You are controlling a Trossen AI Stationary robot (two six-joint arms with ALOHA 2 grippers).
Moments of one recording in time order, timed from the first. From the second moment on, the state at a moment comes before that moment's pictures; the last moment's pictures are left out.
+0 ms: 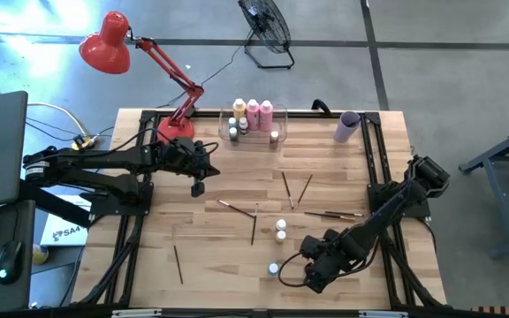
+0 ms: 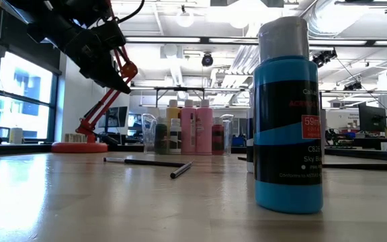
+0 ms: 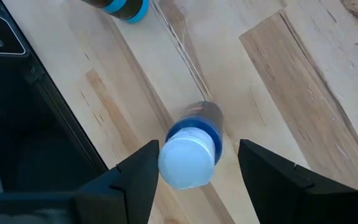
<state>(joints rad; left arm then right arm) 0.26 1.00 0.59 -0.19 0.11 0.07 0.70 1.72 1.26 -0.81 0.05 1.28</state>
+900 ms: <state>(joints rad) 0.26 1.00 0.59 -0.19 0.11 0.07 0.70 1.72 1.26 -0.80 0.05 1.28</state>
